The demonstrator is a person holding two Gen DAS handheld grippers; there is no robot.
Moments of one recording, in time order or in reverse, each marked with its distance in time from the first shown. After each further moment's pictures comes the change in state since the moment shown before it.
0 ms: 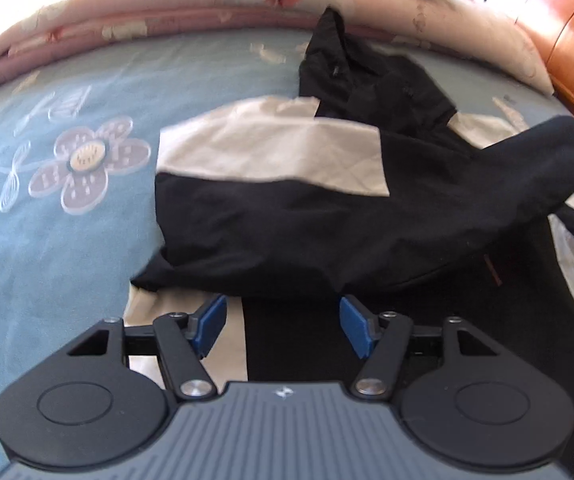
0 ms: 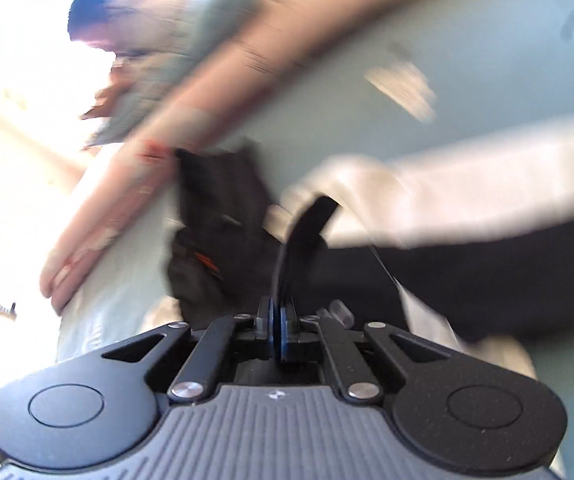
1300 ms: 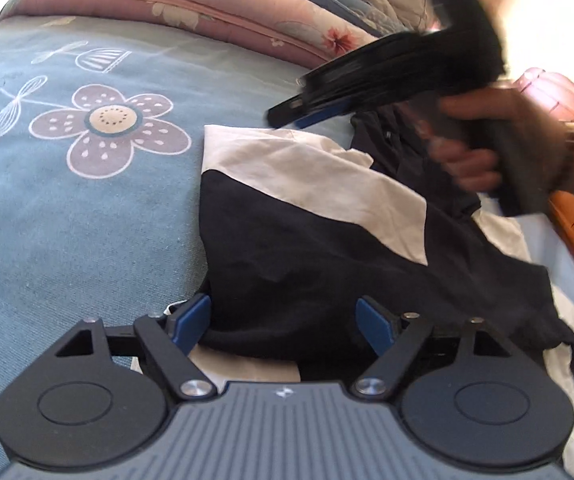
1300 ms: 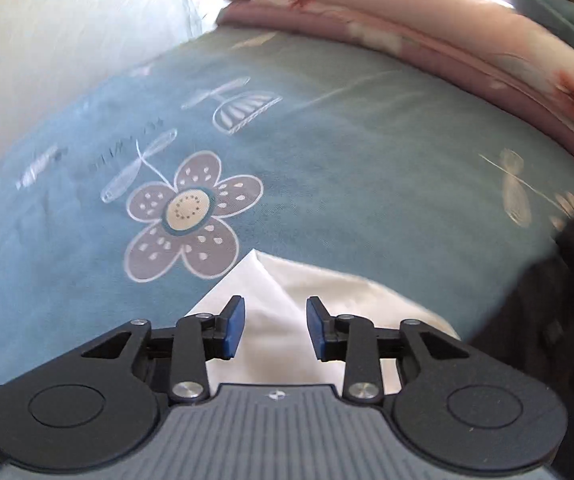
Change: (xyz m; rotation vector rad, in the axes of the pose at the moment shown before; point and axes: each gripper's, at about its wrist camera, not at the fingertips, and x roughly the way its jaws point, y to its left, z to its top) left arm 0.047 0.084 -0.021 -0.325 -0.122 -0.186; right arm 0.295 0.304 -0.089 -1.078 0.491 0.237
